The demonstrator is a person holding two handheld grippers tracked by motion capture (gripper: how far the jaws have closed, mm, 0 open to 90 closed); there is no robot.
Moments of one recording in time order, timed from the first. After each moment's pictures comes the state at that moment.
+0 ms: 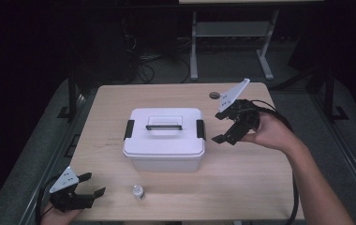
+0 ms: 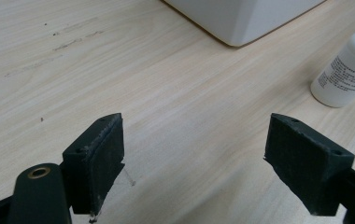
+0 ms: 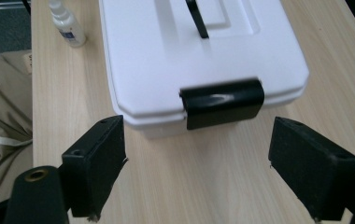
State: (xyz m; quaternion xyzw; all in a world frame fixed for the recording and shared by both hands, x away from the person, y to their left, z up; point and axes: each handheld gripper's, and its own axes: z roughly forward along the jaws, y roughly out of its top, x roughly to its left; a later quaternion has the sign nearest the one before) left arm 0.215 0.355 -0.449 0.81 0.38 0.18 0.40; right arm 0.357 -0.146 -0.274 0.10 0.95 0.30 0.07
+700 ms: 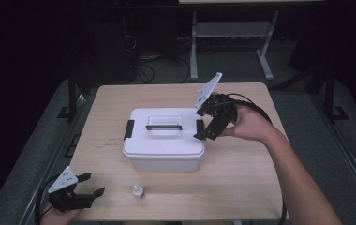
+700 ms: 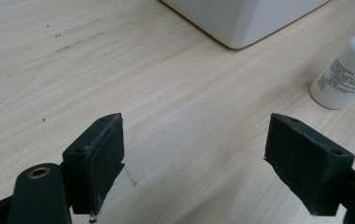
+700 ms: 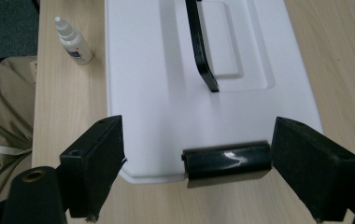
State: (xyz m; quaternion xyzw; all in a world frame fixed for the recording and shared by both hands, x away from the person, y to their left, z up) left arm 0.215 0.357 -0.449 0.81 0.38 0.18 0.40; right arm 0.372 -0.094 -0.267 0.06 0.95 0.29 0.06
